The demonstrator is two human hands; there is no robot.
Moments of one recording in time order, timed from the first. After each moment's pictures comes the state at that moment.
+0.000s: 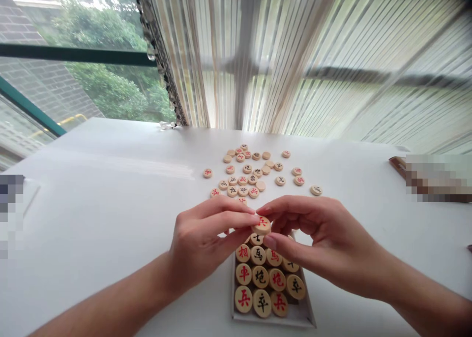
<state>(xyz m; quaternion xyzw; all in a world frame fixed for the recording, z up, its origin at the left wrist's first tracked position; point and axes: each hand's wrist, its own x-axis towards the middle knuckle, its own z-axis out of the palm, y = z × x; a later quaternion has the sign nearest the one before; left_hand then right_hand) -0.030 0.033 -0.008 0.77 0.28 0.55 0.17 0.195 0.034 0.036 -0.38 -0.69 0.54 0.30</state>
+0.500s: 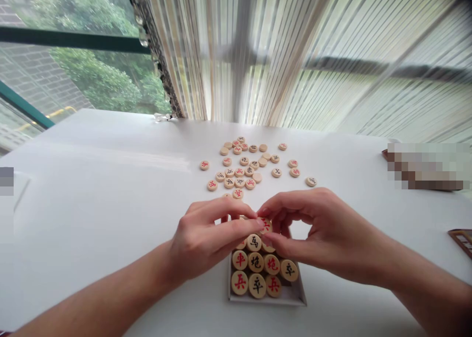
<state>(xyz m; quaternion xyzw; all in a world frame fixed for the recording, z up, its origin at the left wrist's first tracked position) -0.034 0.025 -0.012 0.83 0.25 0.48 0.09 0.196 0.034 0.049 -0.40 -0.76 0.46 0.22</state>
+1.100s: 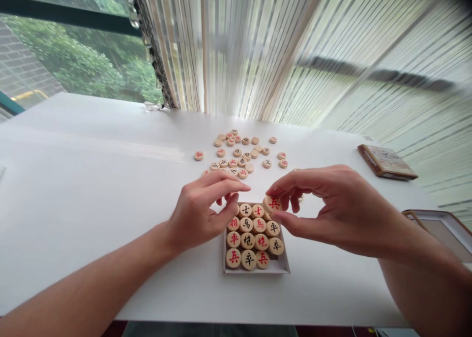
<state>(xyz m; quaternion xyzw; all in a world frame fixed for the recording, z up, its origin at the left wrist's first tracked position) -0.028 0.038 -0.013 0.80 0.27 0.51 0.13 0.213 0.024 0.072 -0.41 -0.84 0.26 0.23</state>
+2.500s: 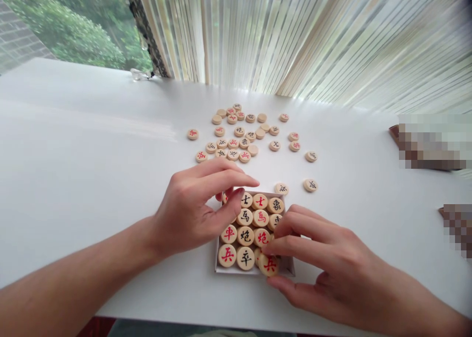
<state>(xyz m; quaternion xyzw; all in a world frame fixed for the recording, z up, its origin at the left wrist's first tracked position) -0.023 0.032 -0.011 0.82 0.31 0.46 0.16 0.224 -0.020 0.011 -0.32 -0.88 0.28 0.22</state>
